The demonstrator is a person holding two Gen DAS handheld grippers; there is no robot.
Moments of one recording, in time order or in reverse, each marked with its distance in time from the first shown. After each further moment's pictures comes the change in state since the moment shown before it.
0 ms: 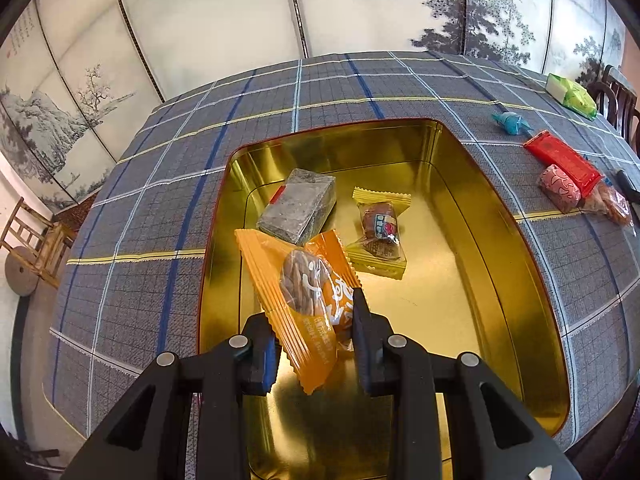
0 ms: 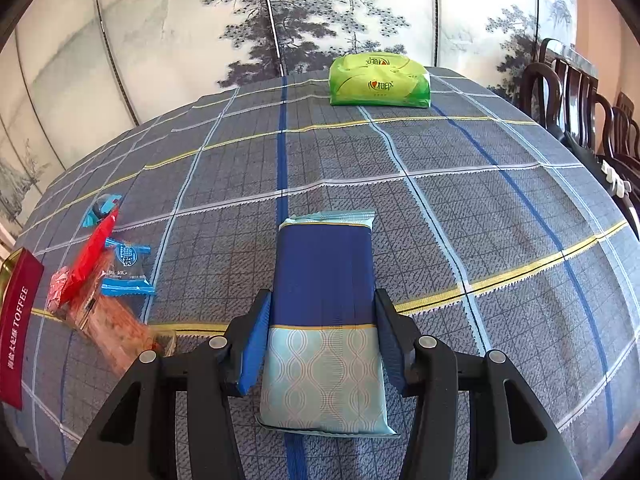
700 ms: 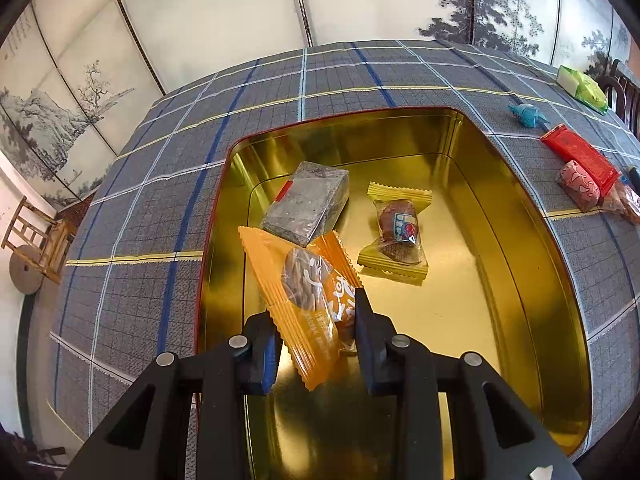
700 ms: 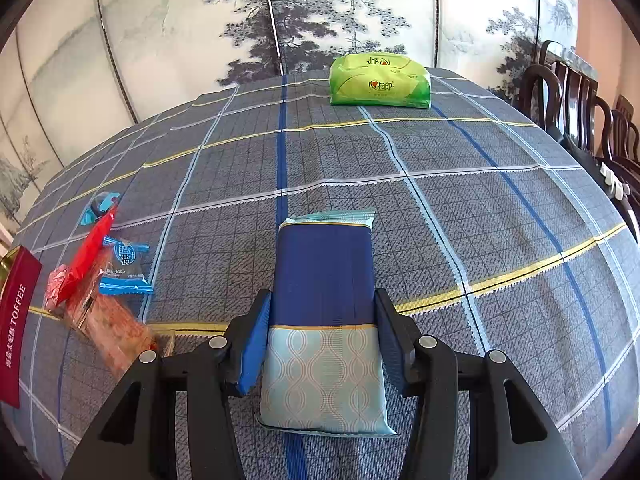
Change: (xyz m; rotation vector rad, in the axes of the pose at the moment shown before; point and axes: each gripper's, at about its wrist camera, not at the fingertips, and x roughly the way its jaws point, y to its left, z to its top) left arm 0.018 0.004 0.006 0.005 0.033 0.024; right arm 0.001 0.003 0.000 -0.005 0.002 -0.011
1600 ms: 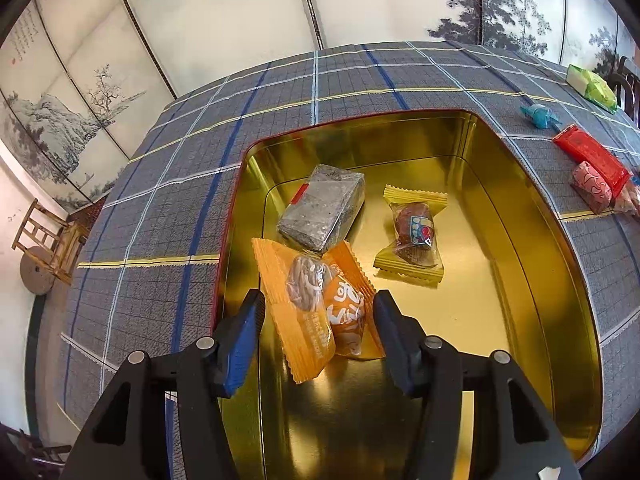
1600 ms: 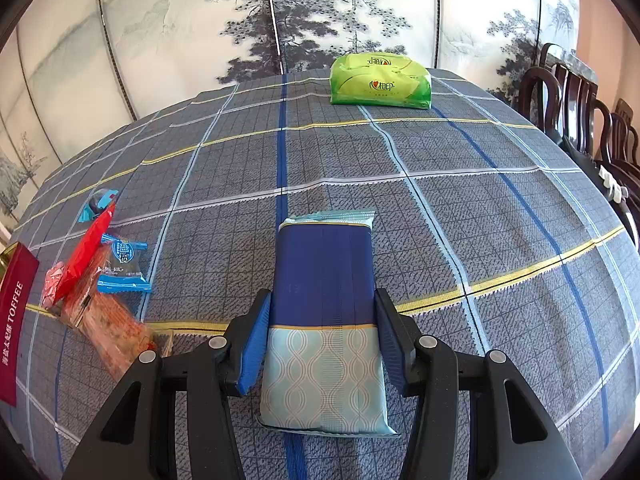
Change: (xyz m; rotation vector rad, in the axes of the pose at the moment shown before) left arm 0.000 0.002 0.000 0.001 -0.012 0.051; right arm 0.001 0.003 0.001 -0.006 0.003 -0.010
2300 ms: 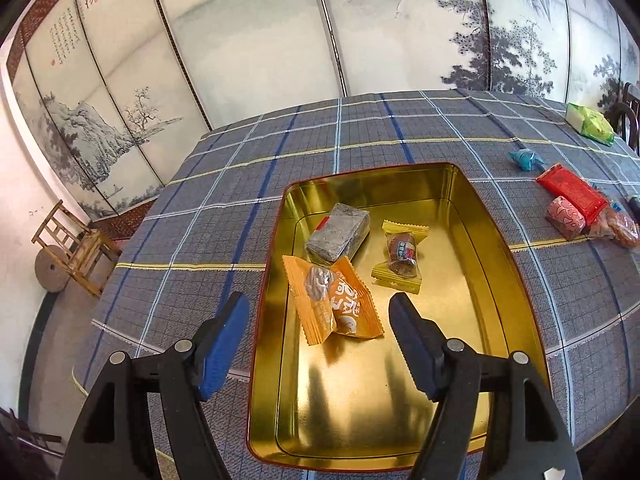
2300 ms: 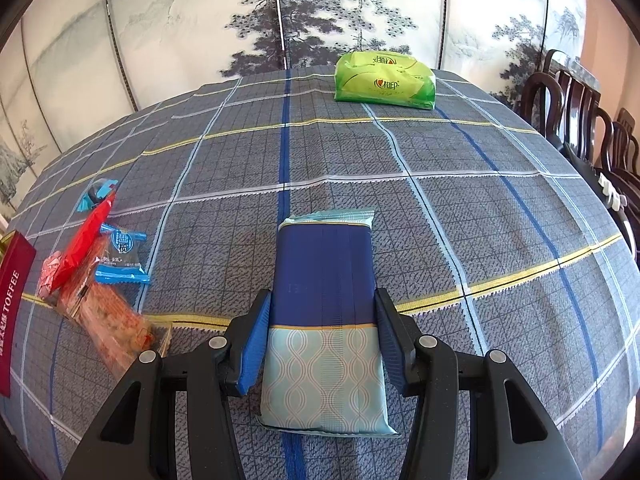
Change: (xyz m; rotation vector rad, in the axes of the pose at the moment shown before) left arm -0.067 -0.001 -0.017 -0.075 -0.155 0.067; right arm -0.002 -0.002 -0.003 -0.049 0.019 -0.022
